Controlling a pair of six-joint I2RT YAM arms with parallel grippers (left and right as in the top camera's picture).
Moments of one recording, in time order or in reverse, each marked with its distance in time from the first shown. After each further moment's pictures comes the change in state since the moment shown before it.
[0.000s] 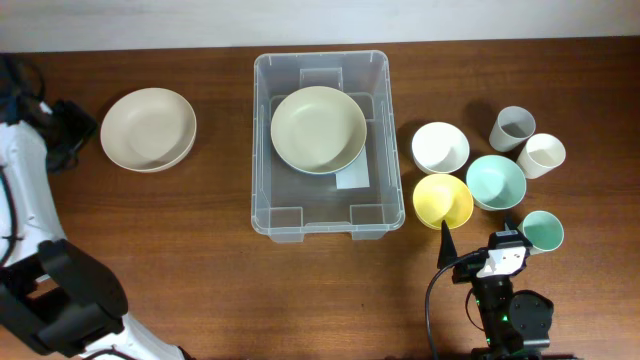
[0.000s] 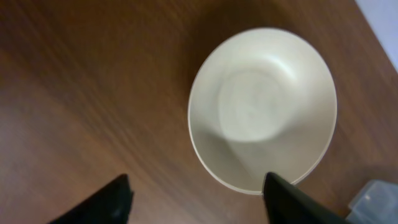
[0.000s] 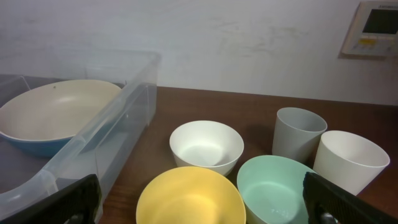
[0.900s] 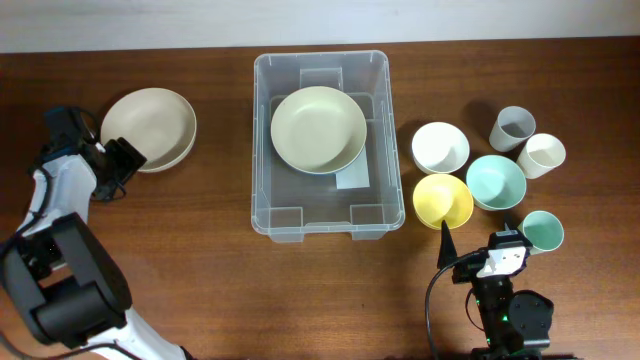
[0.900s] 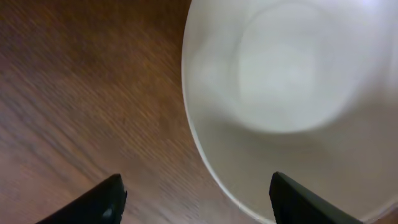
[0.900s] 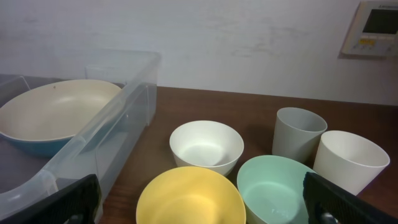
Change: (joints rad) left arm -0.061 0.031 -0.435 0.426 0.005 0.011; right arm 0.000 0.000 0.000 0.000 0.000 0.000
